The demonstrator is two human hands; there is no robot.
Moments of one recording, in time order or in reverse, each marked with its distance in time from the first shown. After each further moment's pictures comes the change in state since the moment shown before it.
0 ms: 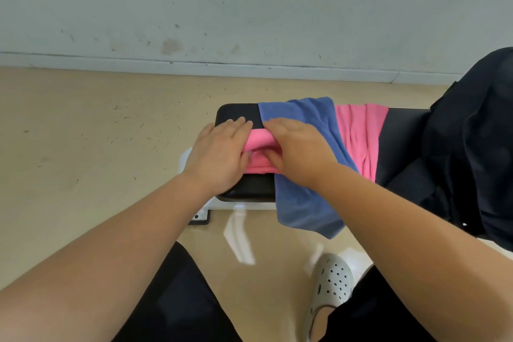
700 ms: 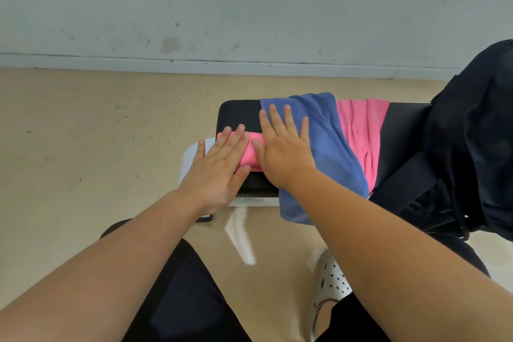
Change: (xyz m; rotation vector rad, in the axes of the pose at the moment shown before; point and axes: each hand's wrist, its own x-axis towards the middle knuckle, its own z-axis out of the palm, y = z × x) left_hand -0.044 -0.009 0.015 -0.198 -0.197 0.009; right_hand 0.002 -0.031 0.033 -0.261 -0.135 0.229
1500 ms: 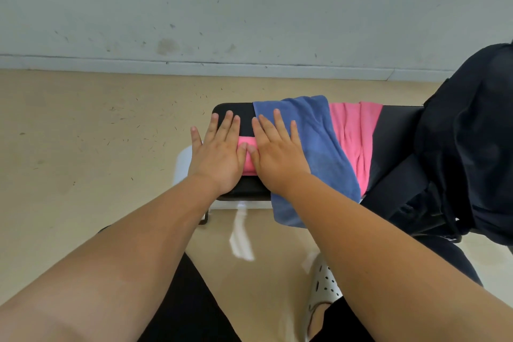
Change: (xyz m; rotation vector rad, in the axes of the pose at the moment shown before) left_hand 0.050 0.017 0.003 0.152 0.042 -0.270; right_hand 0.001 0.008 0.005 0.083 0.008 -0.066
